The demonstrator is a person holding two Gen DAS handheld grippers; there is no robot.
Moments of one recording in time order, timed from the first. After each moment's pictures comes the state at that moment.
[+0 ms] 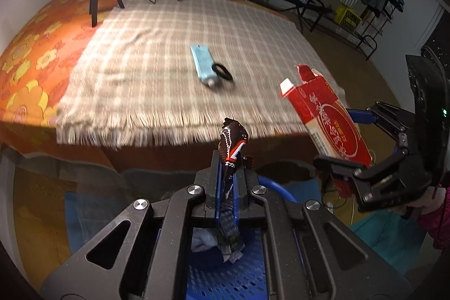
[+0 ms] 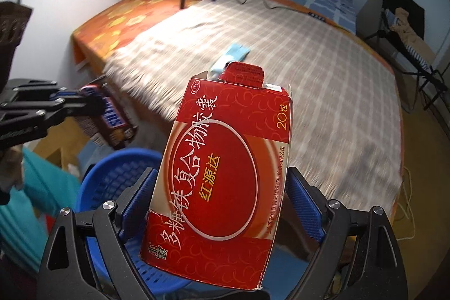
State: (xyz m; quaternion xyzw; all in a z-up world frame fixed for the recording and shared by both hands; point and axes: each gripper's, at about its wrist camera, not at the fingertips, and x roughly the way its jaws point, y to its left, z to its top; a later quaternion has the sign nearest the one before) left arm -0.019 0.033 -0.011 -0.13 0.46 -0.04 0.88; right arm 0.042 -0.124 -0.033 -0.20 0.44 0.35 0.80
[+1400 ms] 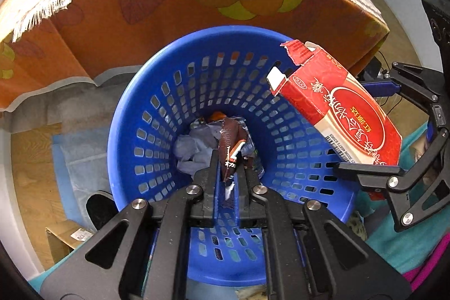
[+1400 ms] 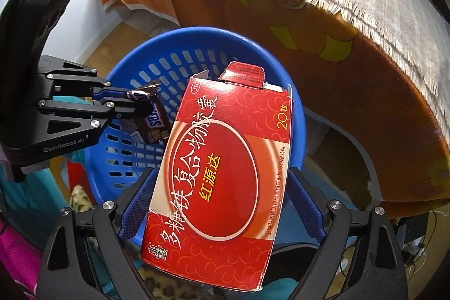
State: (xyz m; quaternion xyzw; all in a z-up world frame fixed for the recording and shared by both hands) left arm -0.064 -0.016 -0.145 -0.07 0.60 -0.05 0.79; right arm -0.026 -0.117 -0.144 -0.20 0.56 0.40 0.70
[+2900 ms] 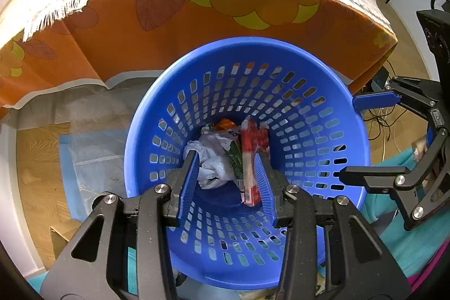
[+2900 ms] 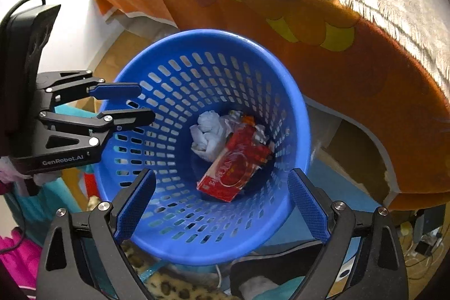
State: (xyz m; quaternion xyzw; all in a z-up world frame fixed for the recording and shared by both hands) left arm -0.063 -0.004 -0.140 -0.07 0.59 -0.03 0.80; right arm -0.009 -0.125 -0.141 -0.16 0.59 0.40 0.68
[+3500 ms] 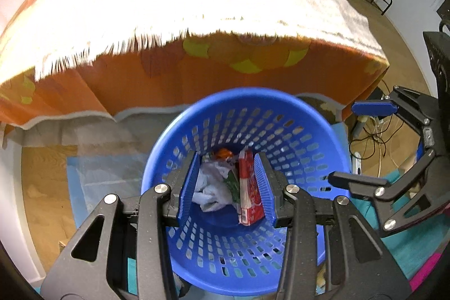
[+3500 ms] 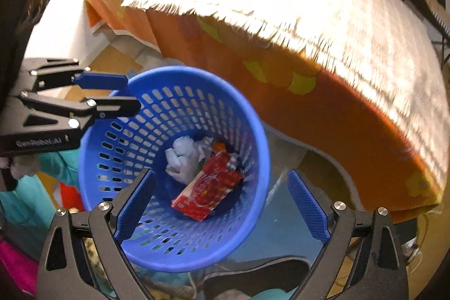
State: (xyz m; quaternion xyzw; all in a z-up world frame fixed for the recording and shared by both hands) left arm -0.041 -0.002 -0.097 -0.07 0.55 -0.03 0.83; right arm -0.003 -0.125 -0.106 -0.20 0.51 0.37 0.75
